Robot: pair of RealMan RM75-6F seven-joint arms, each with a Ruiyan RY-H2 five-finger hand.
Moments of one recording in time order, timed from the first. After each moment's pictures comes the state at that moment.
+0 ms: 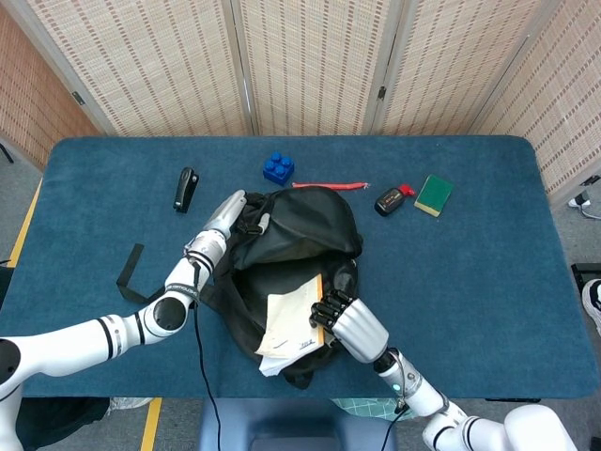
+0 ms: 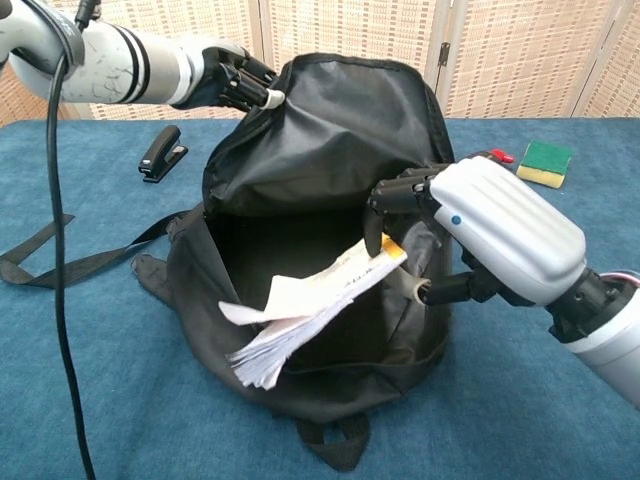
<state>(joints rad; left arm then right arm) -1.12 -1.50 -0.45 -1.34 0.35 0.65 0.04 0.53 -1.93 -0.01 -0.92 -1.88 1.60 0.09</state>
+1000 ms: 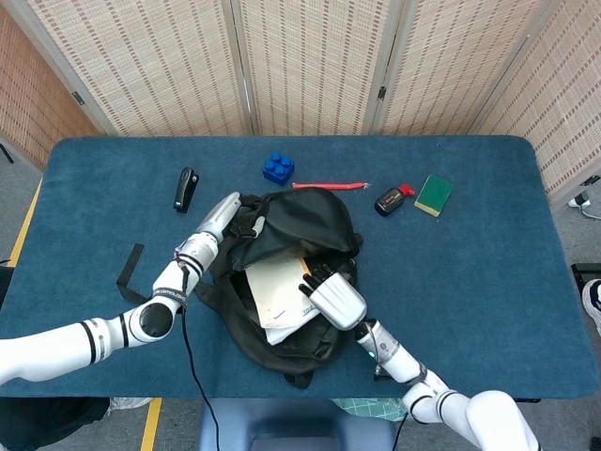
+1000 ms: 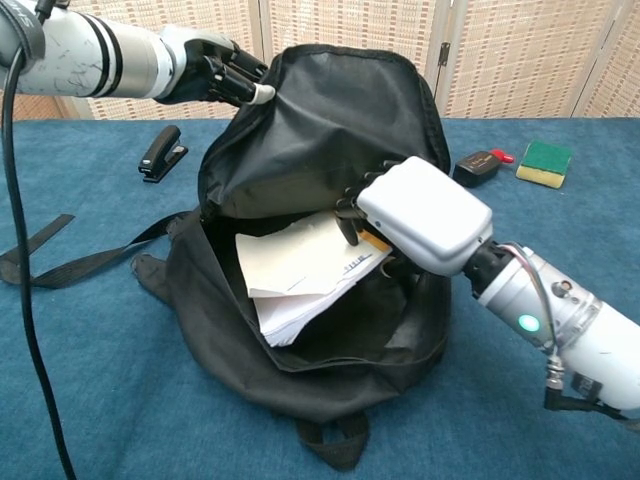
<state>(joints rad) -1.09 -1.42 -0.41 -1.43 0.43 0.64 -0.04 0.69 -2.09 0.08 -0.60 -1.77 1.40 -0.13</state>
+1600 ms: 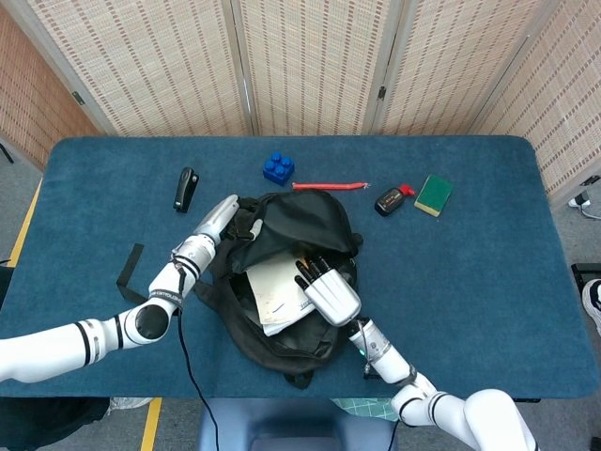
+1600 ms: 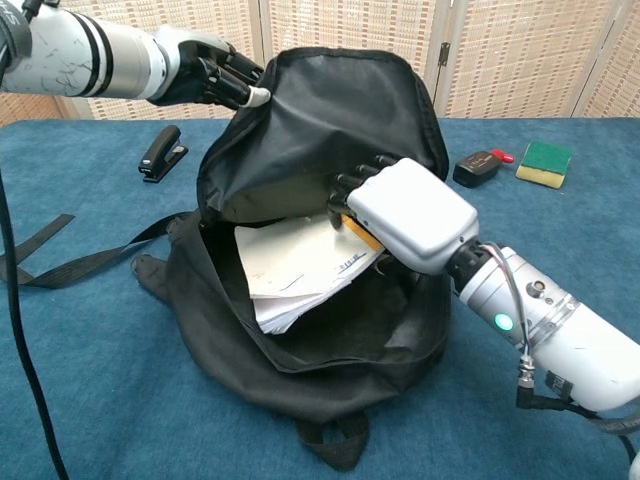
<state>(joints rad) -1.10 -1.39 -0.38 -1.45 0.42 0.64 -0.05 0.69 -2.06 0.10 -0.76 -1.67 1.32 -0.31</state>
